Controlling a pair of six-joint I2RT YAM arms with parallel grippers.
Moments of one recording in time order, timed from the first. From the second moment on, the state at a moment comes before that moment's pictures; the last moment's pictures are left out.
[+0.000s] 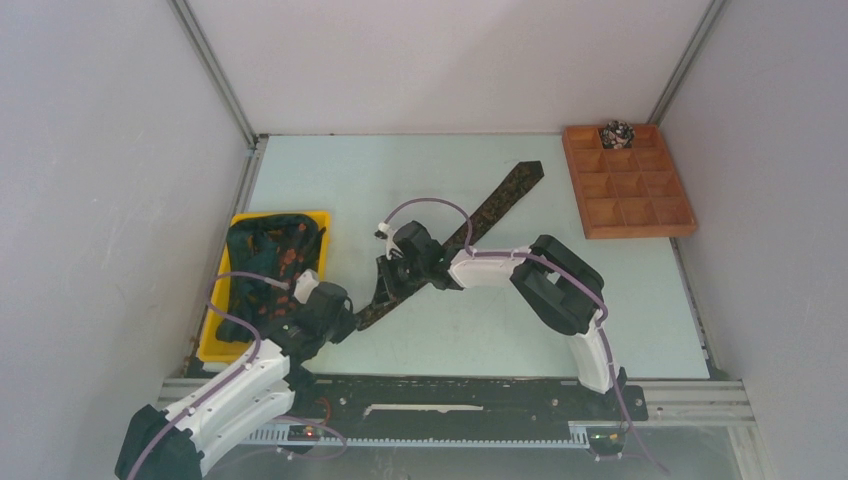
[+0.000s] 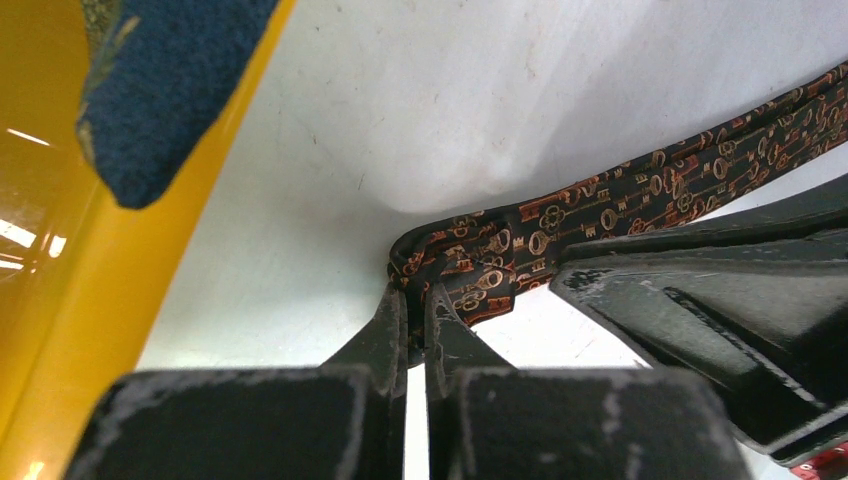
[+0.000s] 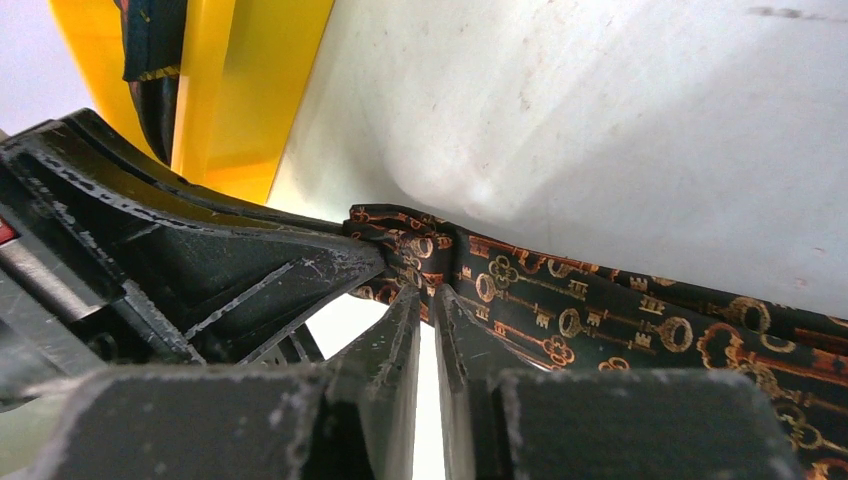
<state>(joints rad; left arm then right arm) -0.55 0.71 0.27 -0.49 -0.25 -1.17 0.96 2.09 1.30 0.07 -0.47 0.66</state>
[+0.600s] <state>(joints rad) -0.55 0.70 0.33 -0.56 -0.24 -1.14 0.97 2.14 1.32 0.06 -0.47 0.66</state>
